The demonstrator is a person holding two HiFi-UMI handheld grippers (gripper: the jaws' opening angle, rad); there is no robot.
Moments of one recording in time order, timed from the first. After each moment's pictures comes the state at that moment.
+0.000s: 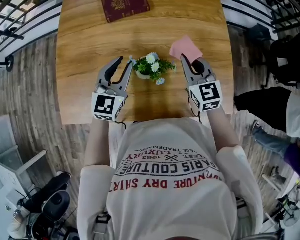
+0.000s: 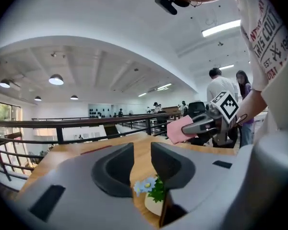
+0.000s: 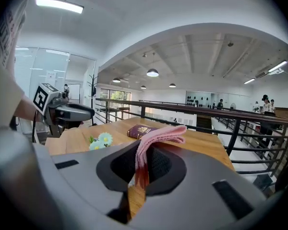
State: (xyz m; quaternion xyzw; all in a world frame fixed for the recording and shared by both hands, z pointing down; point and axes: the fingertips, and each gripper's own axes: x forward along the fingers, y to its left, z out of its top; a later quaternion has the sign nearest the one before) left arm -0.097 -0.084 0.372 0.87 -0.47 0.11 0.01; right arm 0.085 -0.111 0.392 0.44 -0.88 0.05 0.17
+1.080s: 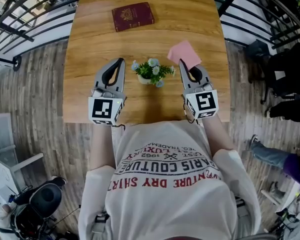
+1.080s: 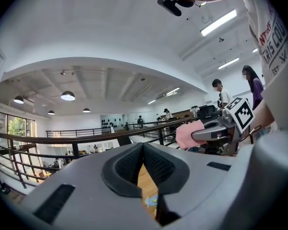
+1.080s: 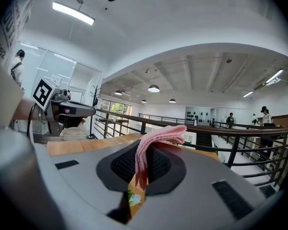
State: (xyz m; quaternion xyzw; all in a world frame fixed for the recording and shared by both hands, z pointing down) left arm -0.113 -0.065 0.289 0.83 -0.54 0.08 -0.05; right arm 0.072 -0.088 0.329 0.44 -0.89 -0.02 0.09
